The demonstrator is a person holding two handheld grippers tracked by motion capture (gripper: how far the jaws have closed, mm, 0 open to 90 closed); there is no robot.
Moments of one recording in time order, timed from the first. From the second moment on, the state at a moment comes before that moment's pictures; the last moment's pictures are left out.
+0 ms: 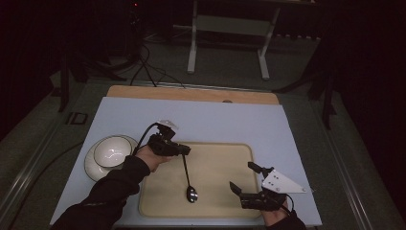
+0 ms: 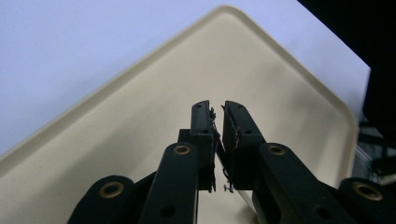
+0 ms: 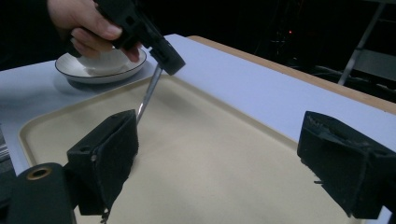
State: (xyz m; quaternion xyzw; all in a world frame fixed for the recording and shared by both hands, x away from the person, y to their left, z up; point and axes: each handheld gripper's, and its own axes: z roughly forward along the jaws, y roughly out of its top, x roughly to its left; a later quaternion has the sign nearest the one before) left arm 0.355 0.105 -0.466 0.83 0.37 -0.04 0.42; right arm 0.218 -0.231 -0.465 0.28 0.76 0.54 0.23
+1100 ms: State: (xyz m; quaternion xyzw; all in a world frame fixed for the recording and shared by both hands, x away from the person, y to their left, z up) left arm 0.378 0.075 -0.512 0.81 0.45 0.00 0.37; right arm 0.219 -0.231 -0.465 0.28 0.77 0.53 0.22
